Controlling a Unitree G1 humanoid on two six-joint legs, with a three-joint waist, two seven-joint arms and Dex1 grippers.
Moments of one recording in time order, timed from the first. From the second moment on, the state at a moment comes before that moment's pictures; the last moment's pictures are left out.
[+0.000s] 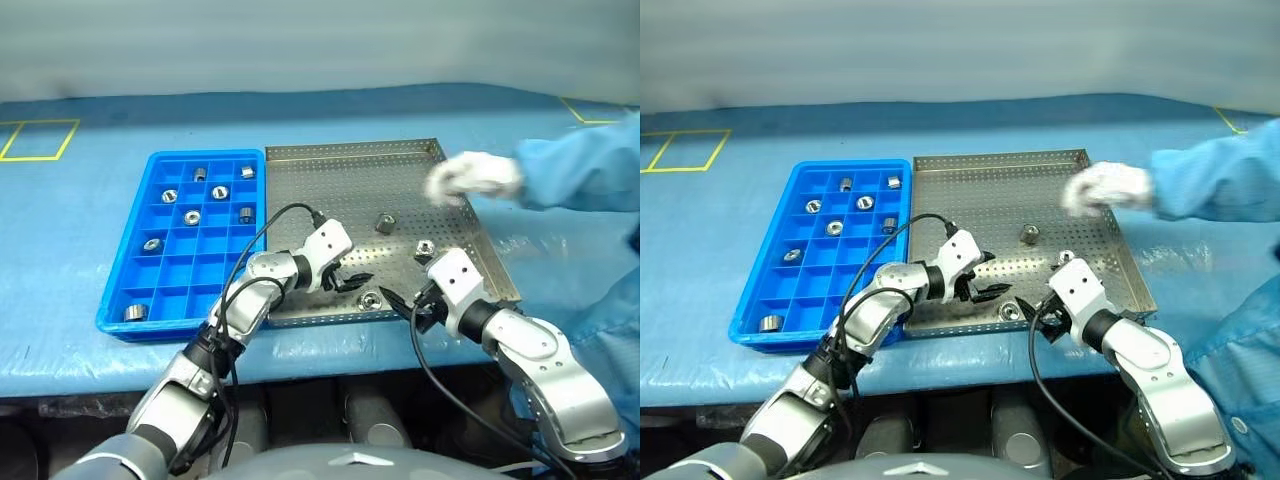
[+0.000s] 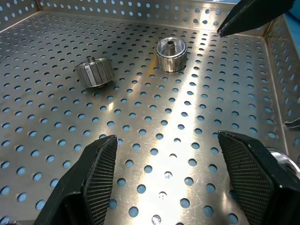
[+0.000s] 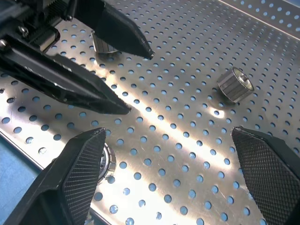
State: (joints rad) left arm -0.45 0.16 -0.38 0.01 -0.10 0.47 -0.68; right arm 0.13 -0.58 0.01 -0.66 0.20 0.67 0.48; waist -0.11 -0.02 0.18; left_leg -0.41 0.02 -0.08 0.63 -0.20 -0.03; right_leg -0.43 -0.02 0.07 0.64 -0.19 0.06
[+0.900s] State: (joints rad) left arm -0.52 0.14 -0.40 0.14 0.08 0.63 -0.47; right arm 0.10 -0.58 0.05 -0.63 0.19 0.64 0.49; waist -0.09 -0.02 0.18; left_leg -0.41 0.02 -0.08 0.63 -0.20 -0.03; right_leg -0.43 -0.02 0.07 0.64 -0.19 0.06
